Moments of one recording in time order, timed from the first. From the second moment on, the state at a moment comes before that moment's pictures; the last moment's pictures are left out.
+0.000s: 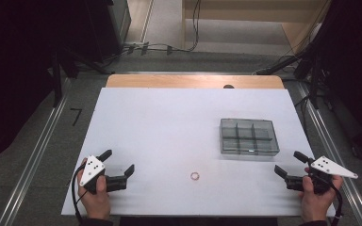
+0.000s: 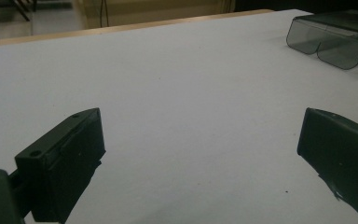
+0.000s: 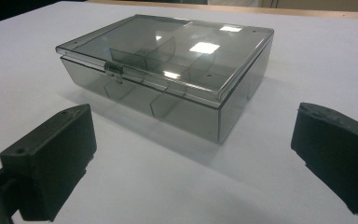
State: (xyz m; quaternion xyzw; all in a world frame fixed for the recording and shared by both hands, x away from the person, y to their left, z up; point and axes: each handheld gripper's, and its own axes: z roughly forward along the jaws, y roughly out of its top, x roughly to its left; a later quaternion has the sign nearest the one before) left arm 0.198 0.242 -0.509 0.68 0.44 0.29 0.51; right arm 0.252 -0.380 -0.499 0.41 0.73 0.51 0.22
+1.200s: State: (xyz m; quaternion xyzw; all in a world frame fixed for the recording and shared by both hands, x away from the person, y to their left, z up) left arm 0.199 0.243 -0.510 0.68 0.43 0.28 0.52; right arm 0.313 -0.368 -0.460 0.42 0.75 0.47 0.21
